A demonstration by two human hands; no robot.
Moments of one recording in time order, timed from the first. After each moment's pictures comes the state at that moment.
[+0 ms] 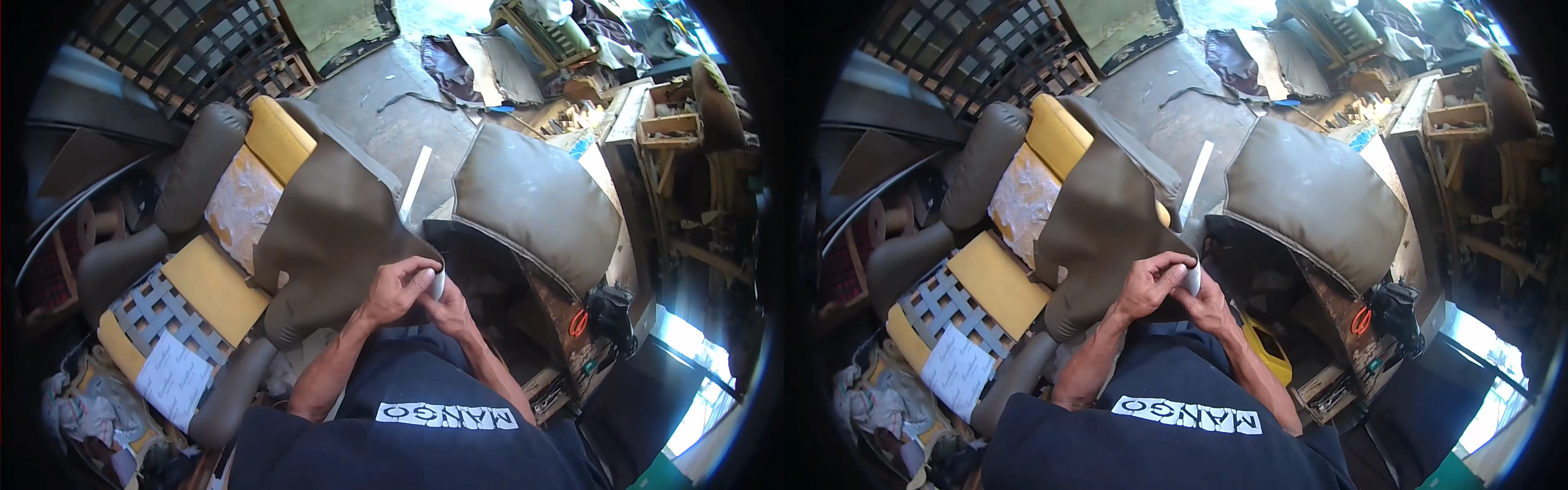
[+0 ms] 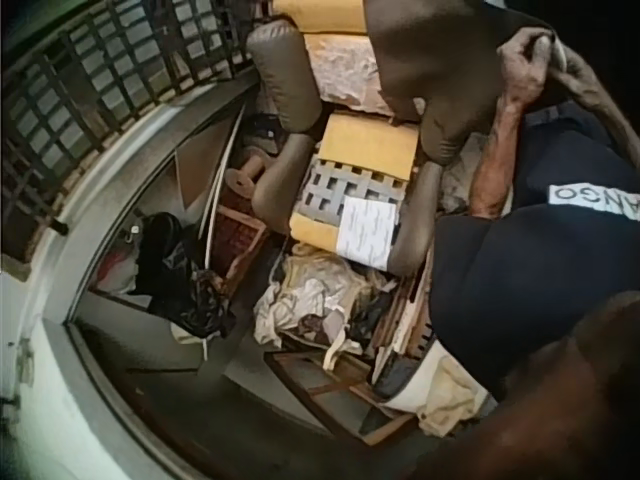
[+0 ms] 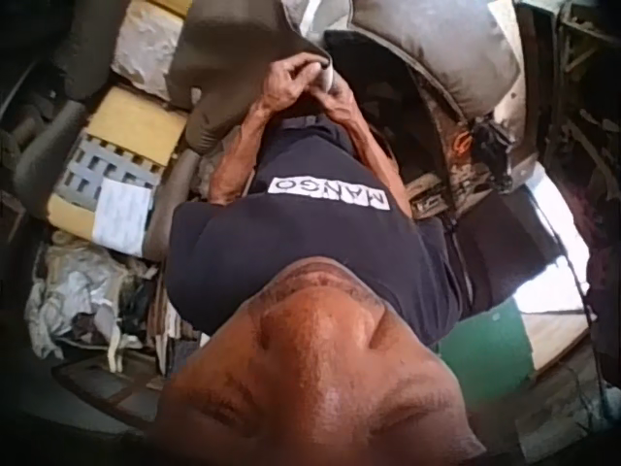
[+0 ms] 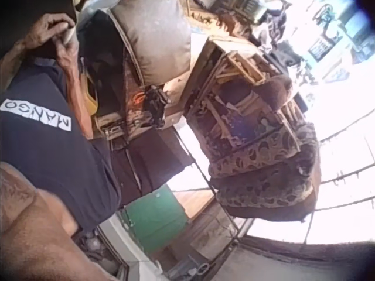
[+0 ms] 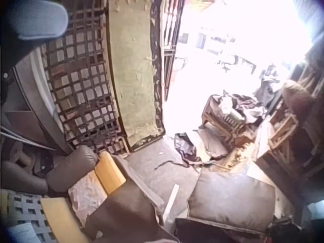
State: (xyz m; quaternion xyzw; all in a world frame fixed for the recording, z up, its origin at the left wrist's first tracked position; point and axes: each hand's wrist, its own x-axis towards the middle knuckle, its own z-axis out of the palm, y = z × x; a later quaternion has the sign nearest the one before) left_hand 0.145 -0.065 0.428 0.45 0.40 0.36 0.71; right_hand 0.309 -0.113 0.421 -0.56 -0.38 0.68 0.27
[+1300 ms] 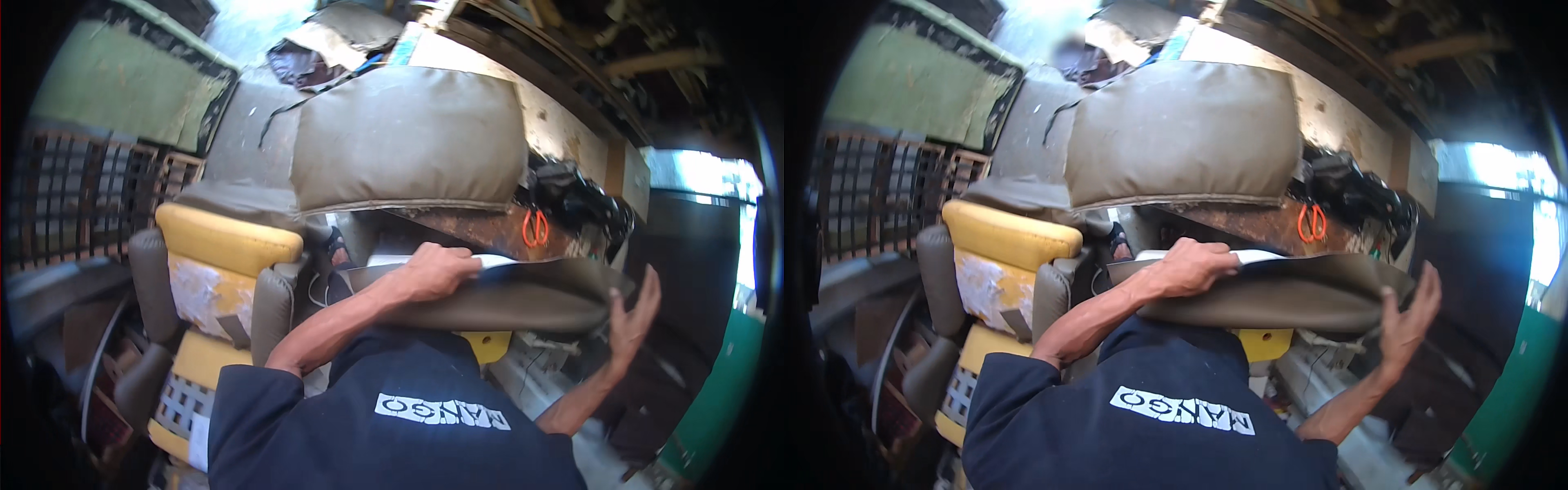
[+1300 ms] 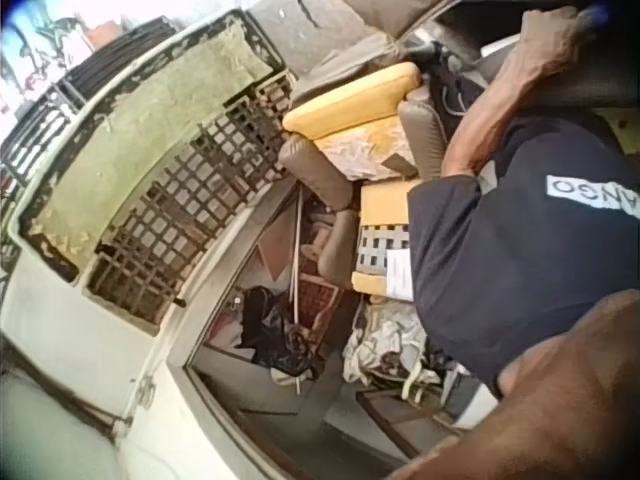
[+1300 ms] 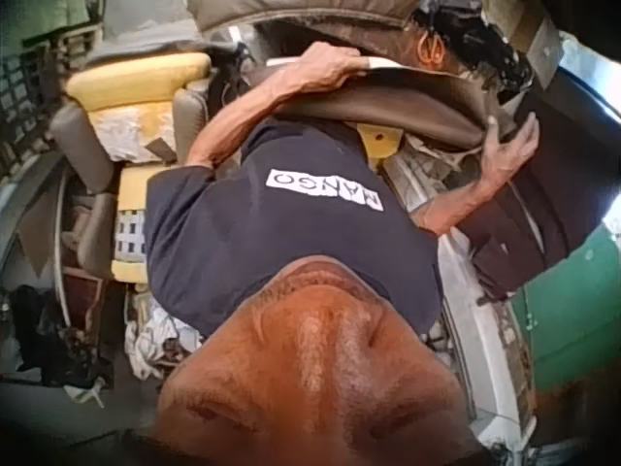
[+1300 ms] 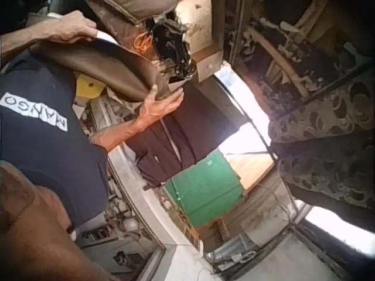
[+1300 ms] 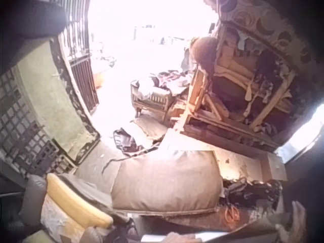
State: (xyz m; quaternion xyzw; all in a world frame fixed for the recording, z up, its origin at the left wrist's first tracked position) left_hand 0.495 -0.132 0.450 0.85 0.00 0.08 0.52; right_hand 0.713 -0.388 0.635 -0.92 -0.37 -0.13 0.08
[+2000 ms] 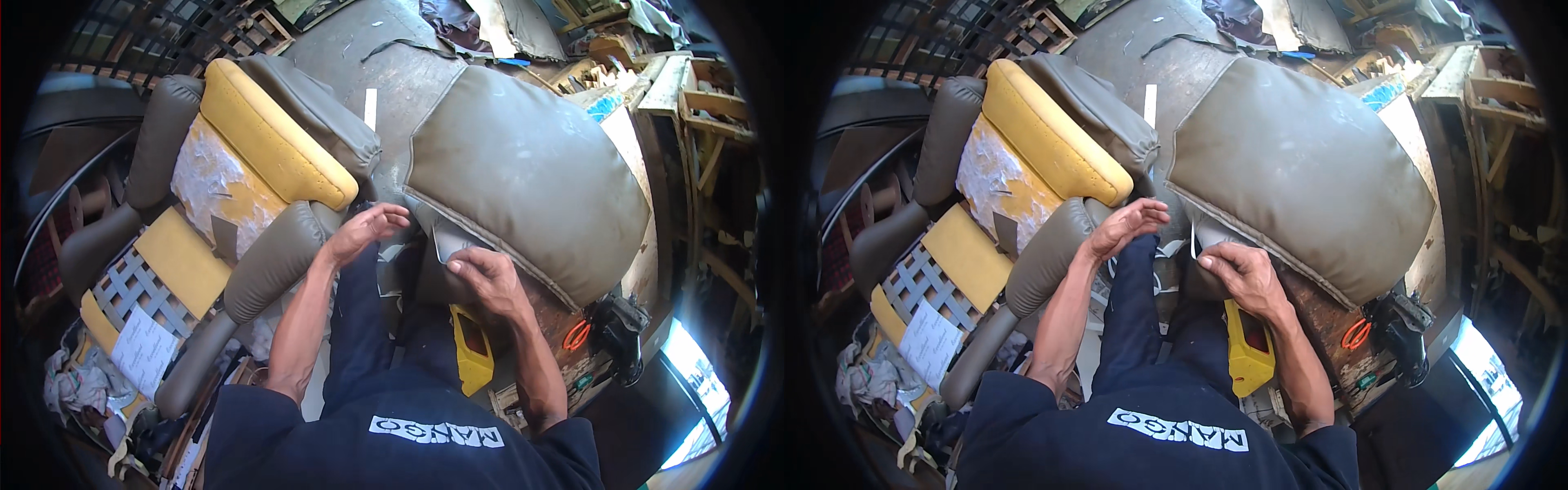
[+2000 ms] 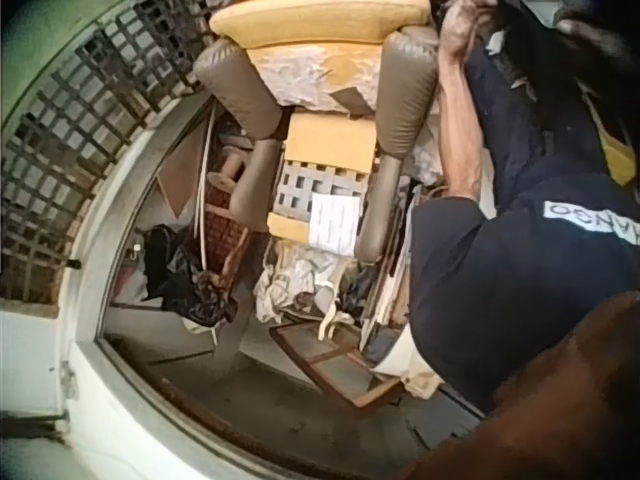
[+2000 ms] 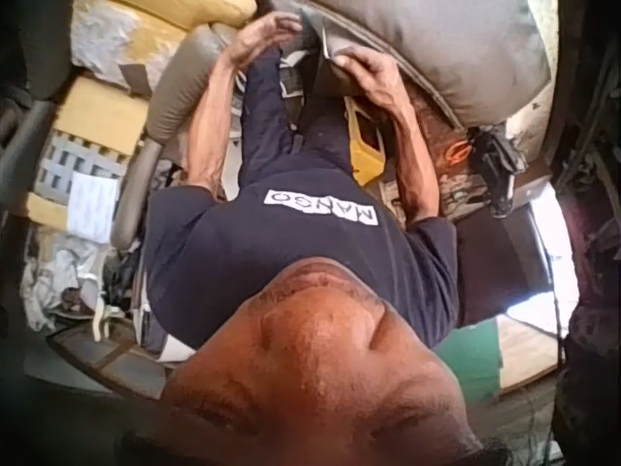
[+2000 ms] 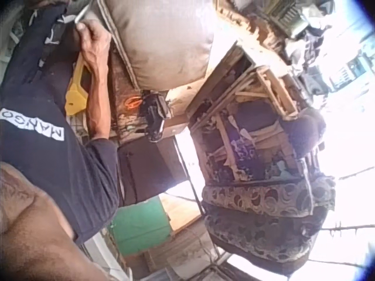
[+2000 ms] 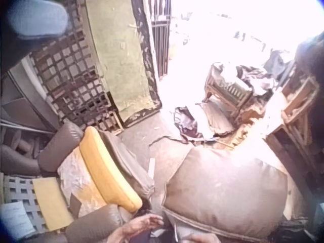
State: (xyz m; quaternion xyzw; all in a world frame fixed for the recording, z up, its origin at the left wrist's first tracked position) left_hand 0.241 -0.044 0.236 0.31 0.35 0.23 0.86; right_hand 0.515 -0.071 0.384 -0.58 -0.54 0.59 0.16
